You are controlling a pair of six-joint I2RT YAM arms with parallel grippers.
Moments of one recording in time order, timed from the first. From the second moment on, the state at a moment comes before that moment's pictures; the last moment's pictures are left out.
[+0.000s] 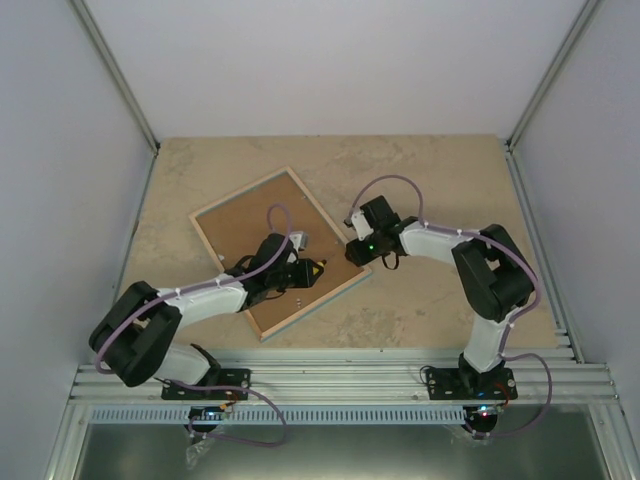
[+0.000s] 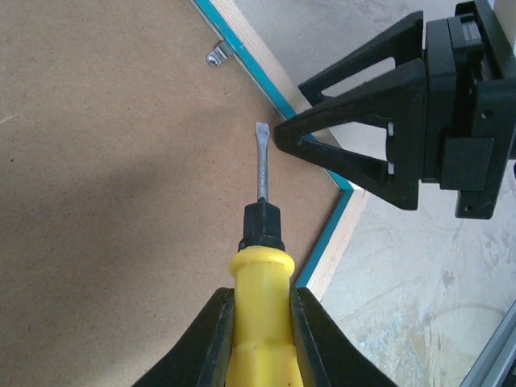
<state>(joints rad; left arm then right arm) -0.68 1.38 0.54 0.16 0.24 -0.67 0.58 1.84 1.05 -0.28 -0.20 0.04</state>
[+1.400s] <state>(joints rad) -0.76 1.54 0.63 0.20 0.24 -0.70 0.63 1.63 0.75 -0.07 -0.05 0.41</state>
